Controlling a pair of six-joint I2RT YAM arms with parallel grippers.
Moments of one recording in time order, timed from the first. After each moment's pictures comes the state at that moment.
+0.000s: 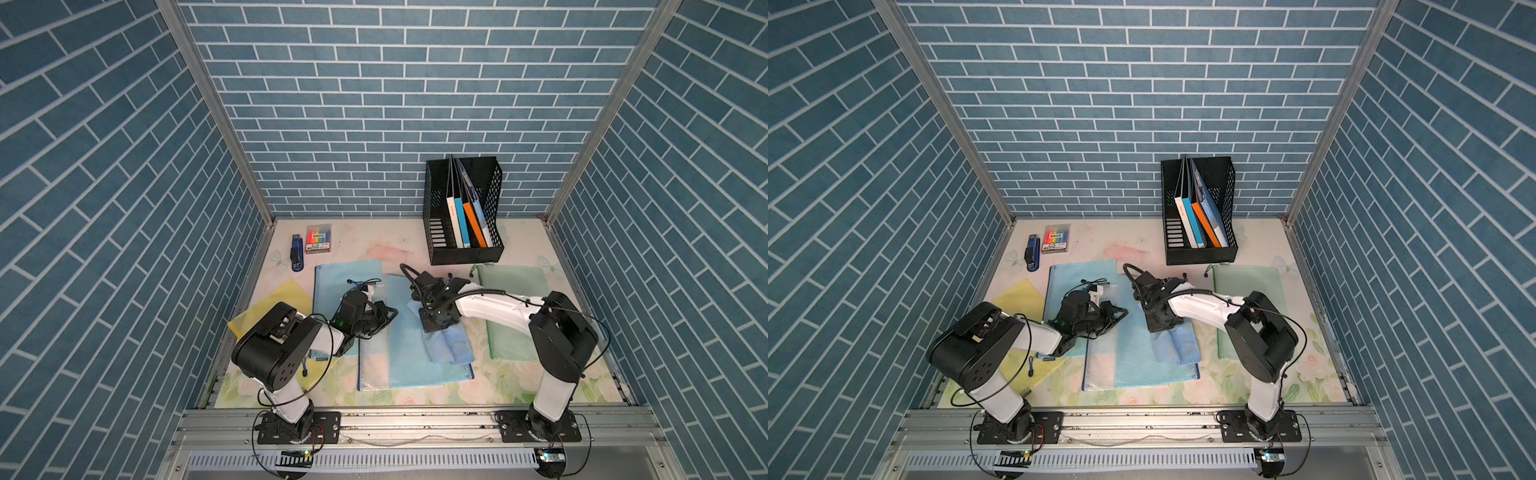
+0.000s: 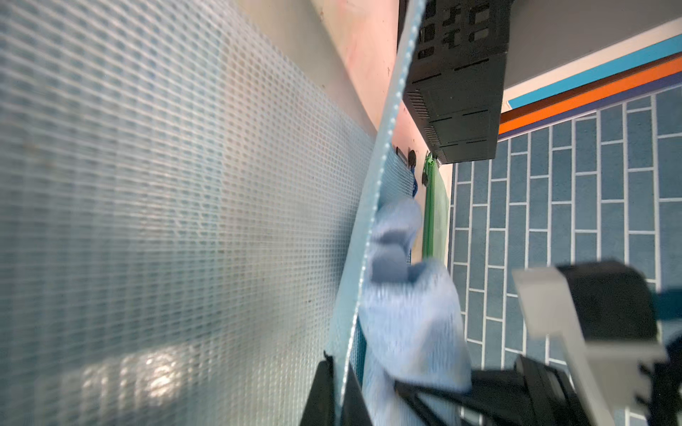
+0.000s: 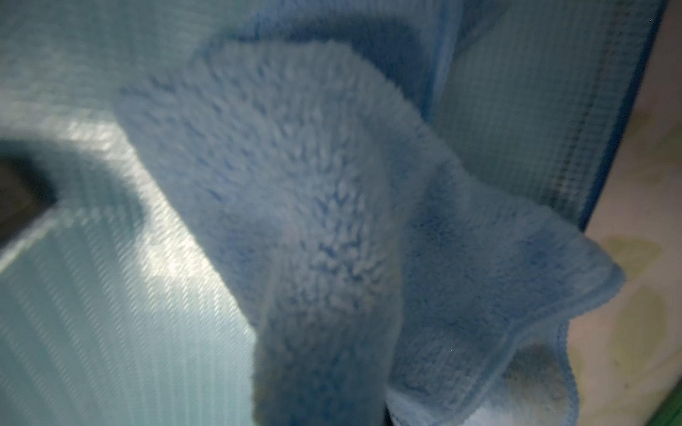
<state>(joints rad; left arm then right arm) -0.51 1.69 0.45 0.70 0.40 -1.11 0.95 1.77 1.19 -0.78 0.08 0.59</state>
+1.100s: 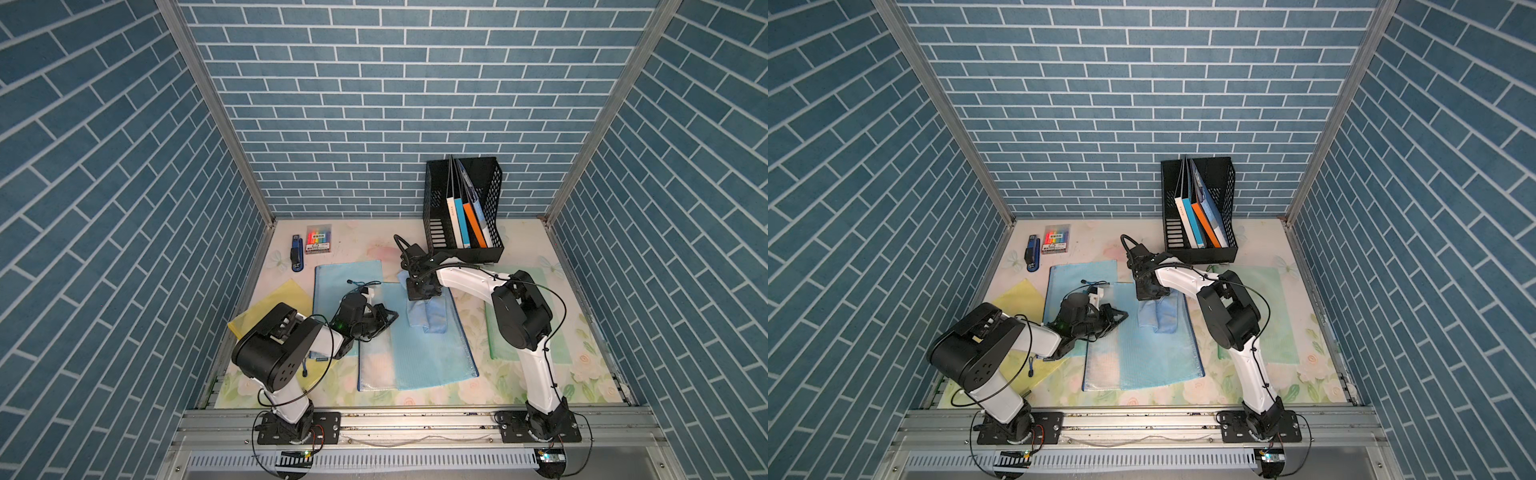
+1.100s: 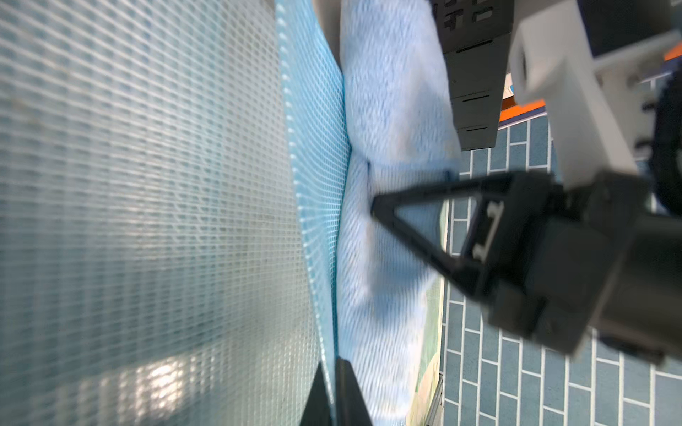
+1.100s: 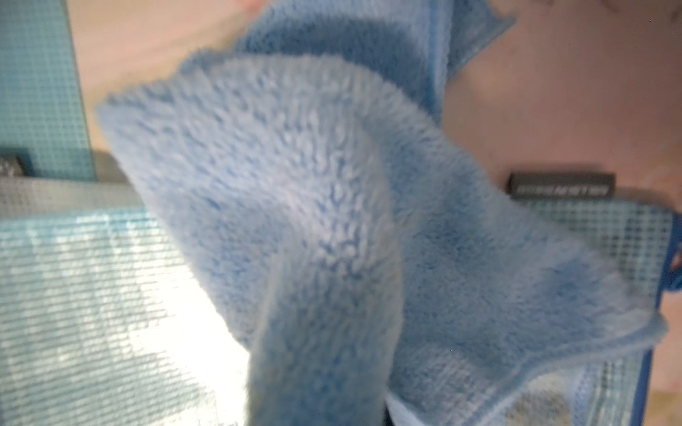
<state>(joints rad) -0.51 1.69 0.43 0.73 0.43 -1.11 0.76 2.17 1.68 -0.78 0.06 0.52</state>
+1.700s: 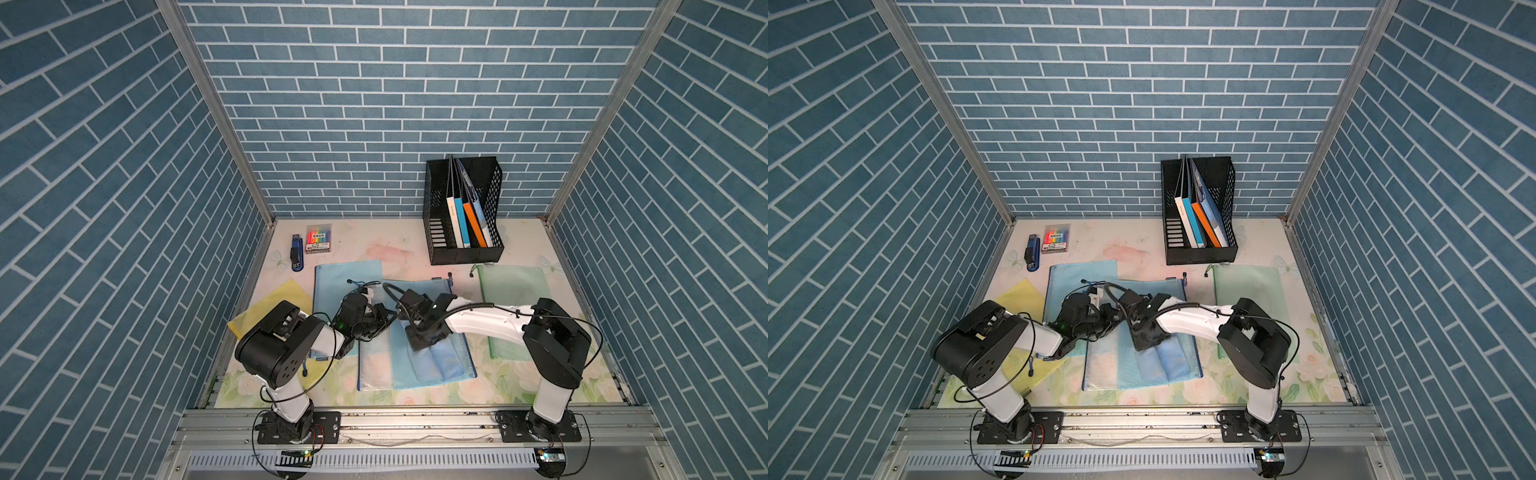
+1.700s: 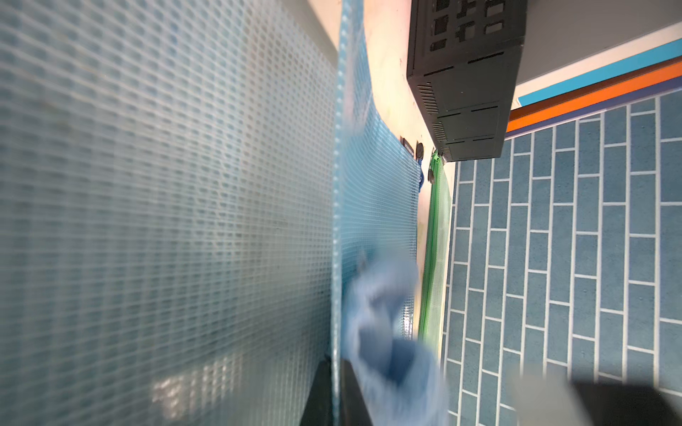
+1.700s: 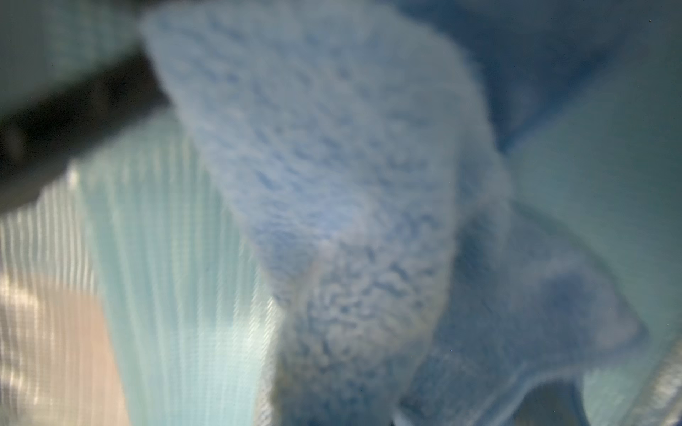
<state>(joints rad) -0.52 1.72 0.43 0.74 0.40 -1.14 1.09 1.81 1.16 -0.72 0.00 0.63</state>
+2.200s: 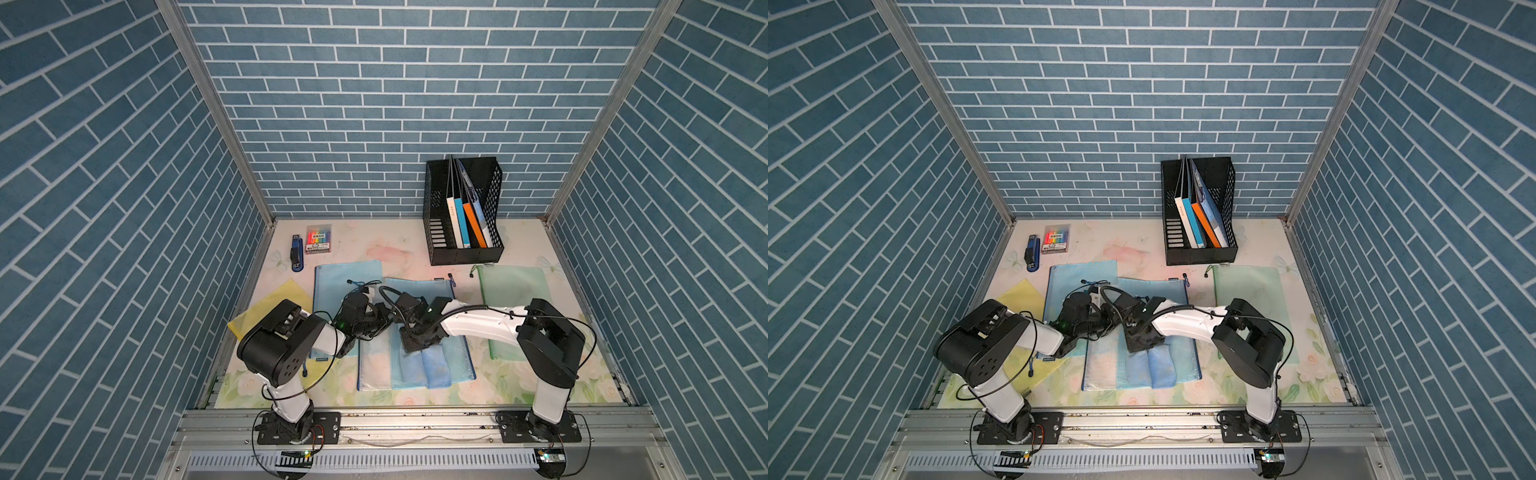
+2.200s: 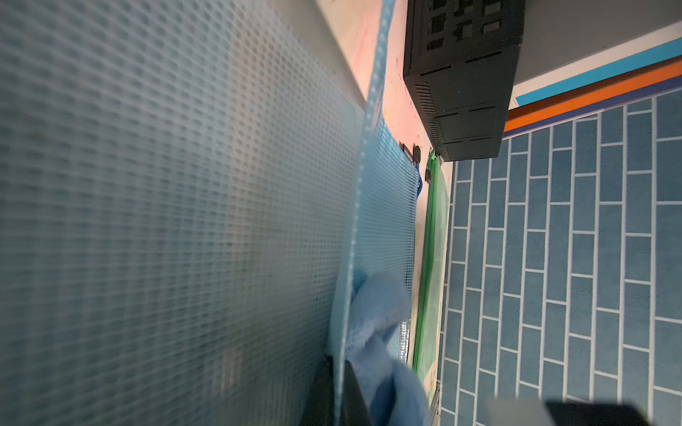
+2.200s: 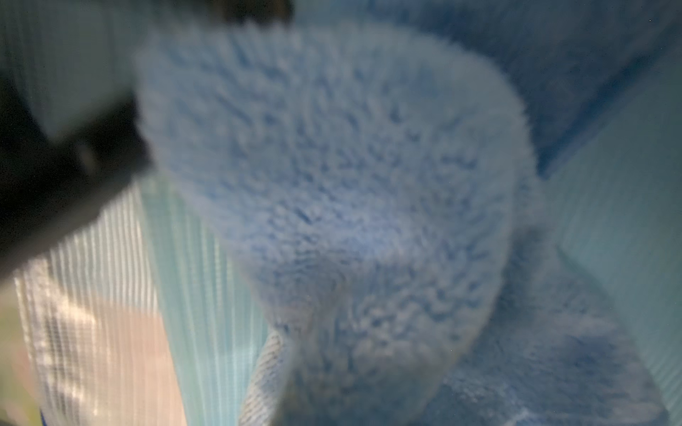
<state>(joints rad) -0.52 1.73 0.44 0.75 0.42 -1.14 1.01 1.88 1.24 -0.66 -0.02 0.70</state>
